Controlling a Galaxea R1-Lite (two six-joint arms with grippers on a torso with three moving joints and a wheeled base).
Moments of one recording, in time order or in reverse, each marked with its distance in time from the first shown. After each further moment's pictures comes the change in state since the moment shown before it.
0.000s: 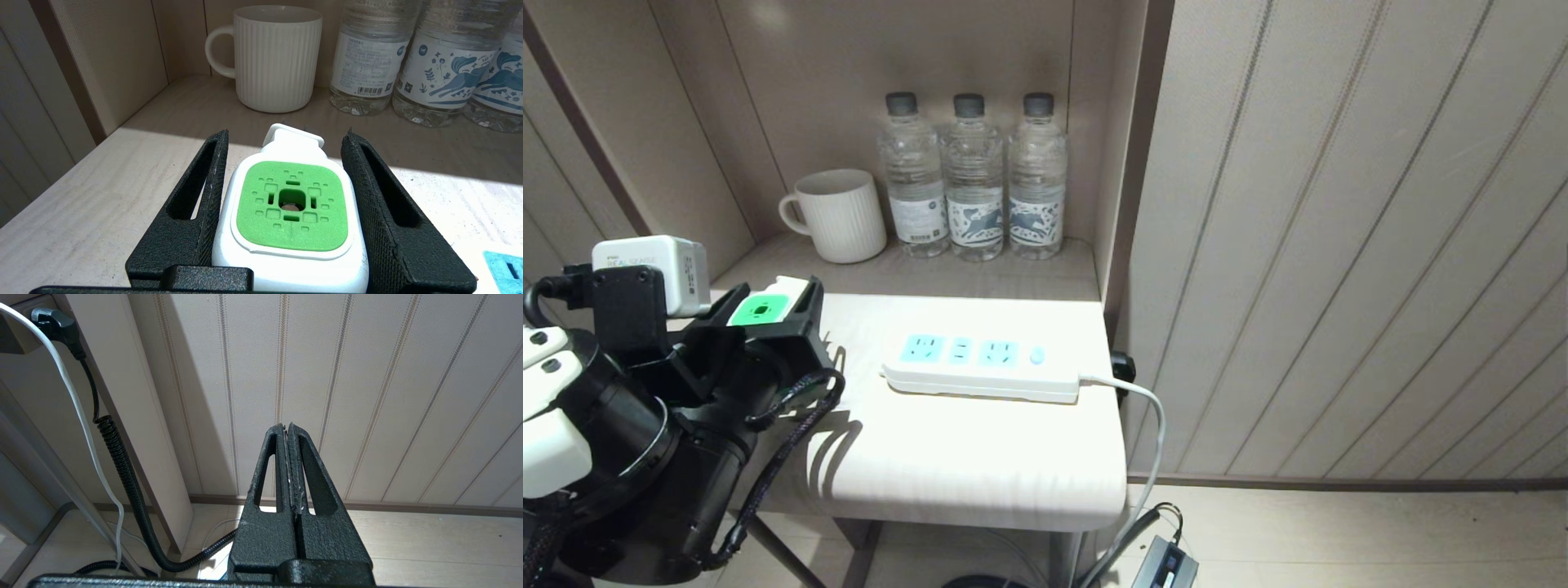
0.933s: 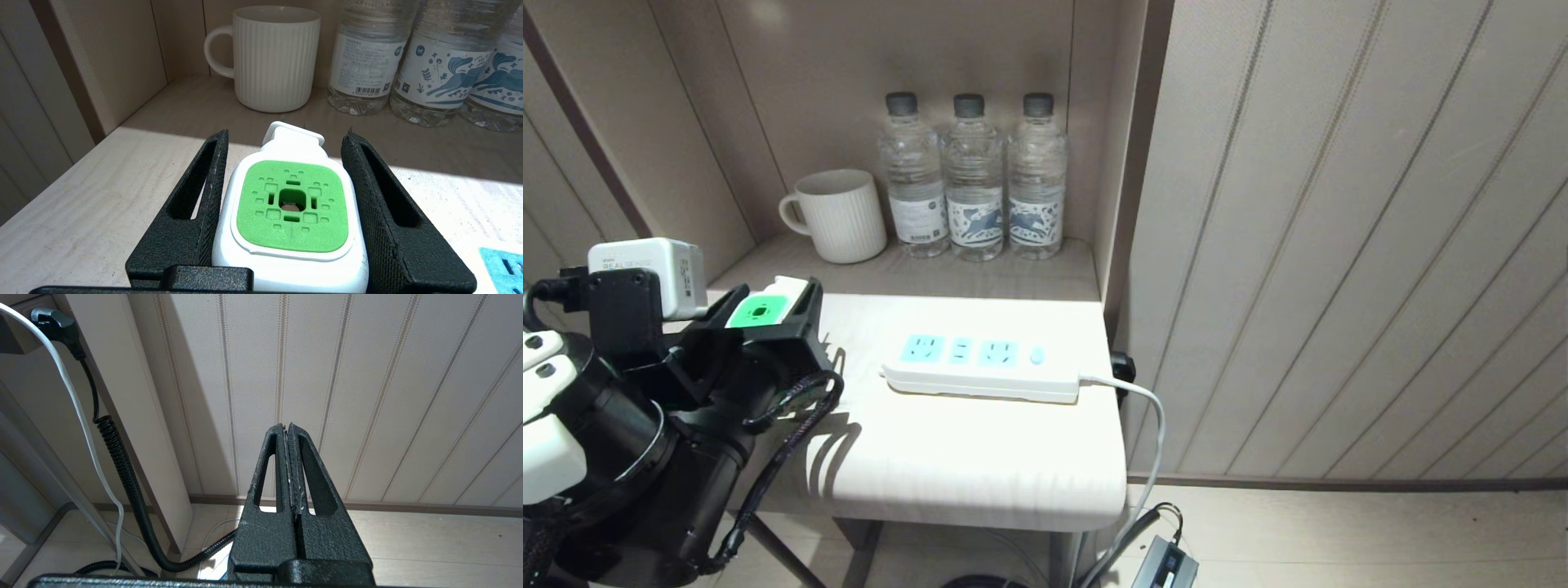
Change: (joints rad) left arm -0.002 -0.004 0.010 -0.002 -0.001 -0.006; right arm 0.000 0.000 0.000 0.000 0.000 0.000
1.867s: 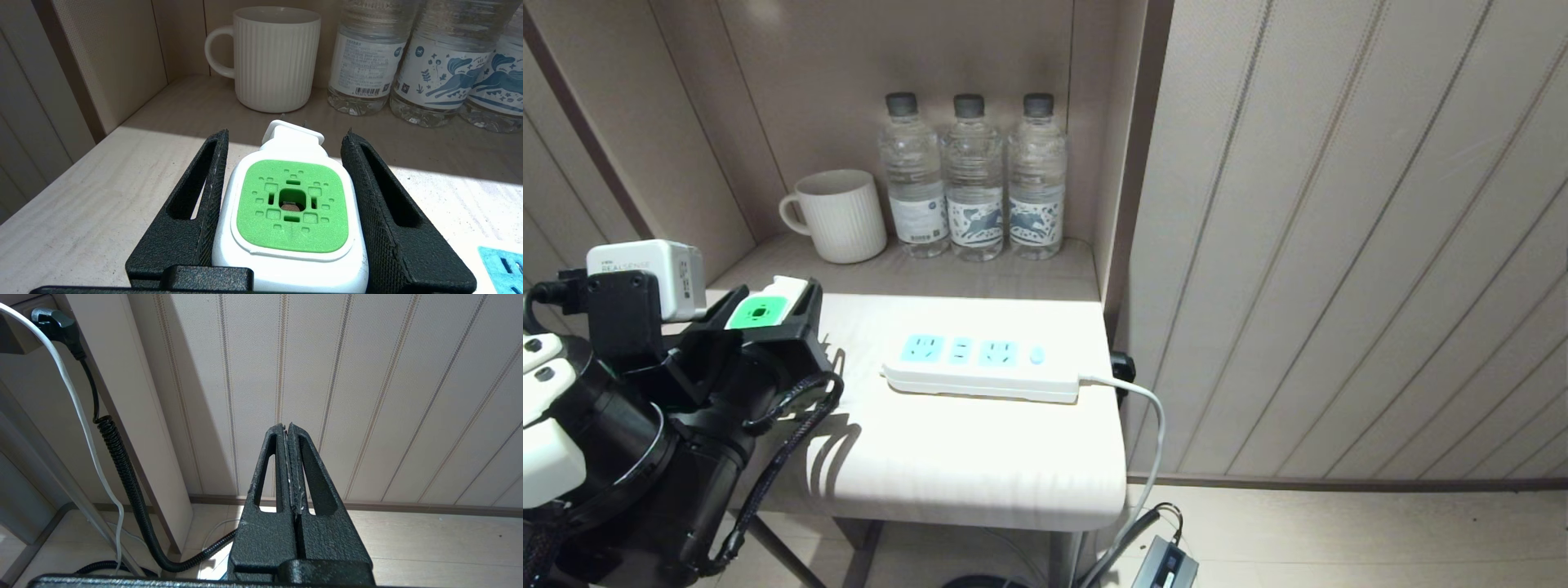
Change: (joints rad) left arm 0.000 0.005 0.003 -0.011 0.001 -0.001; right arm 0.000 0.000 0.000 0.000 0.000 0.000
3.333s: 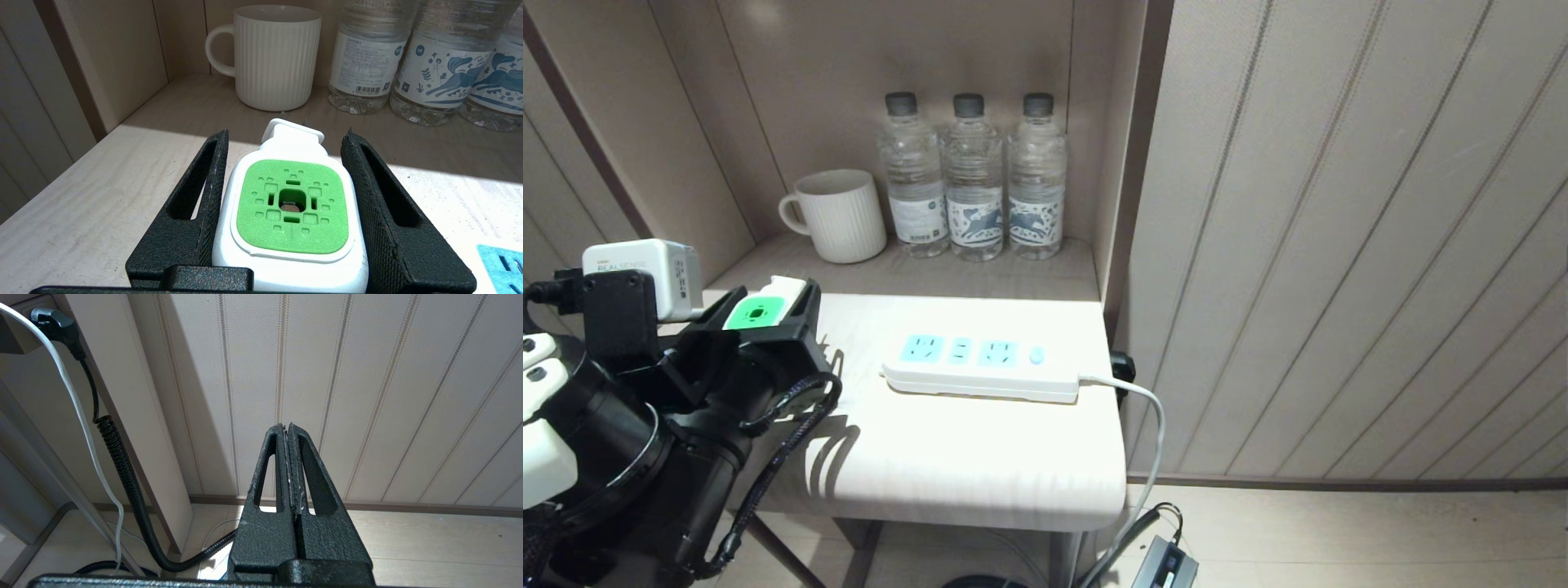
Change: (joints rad) left arm 0.000 -0.012 0.001 0.003 0.009 0.006; right arm 0.000 0.000 0.000 0.000 0.000 0.000
